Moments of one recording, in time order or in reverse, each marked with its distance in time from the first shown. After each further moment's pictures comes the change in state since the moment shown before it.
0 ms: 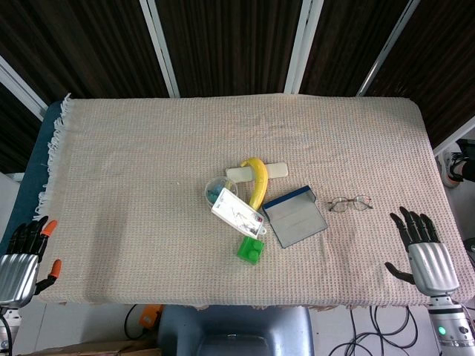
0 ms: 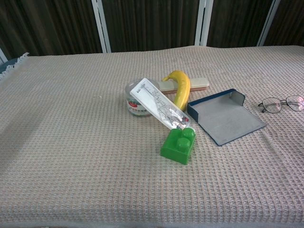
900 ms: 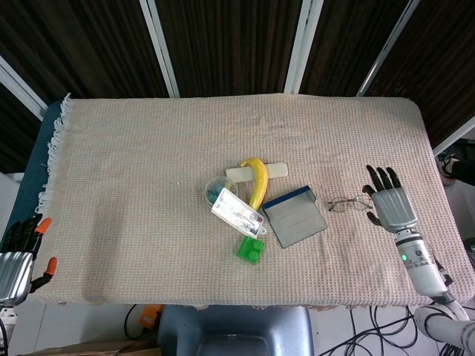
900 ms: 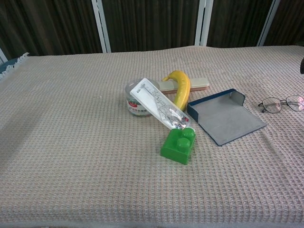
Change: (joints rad) left arm -0.001 0.011 -0.011 0.004 -0.017 -0.003 -0.030; right arm 0.354 -0.219 0.135 0.481 0.131 -0.404 -0.090
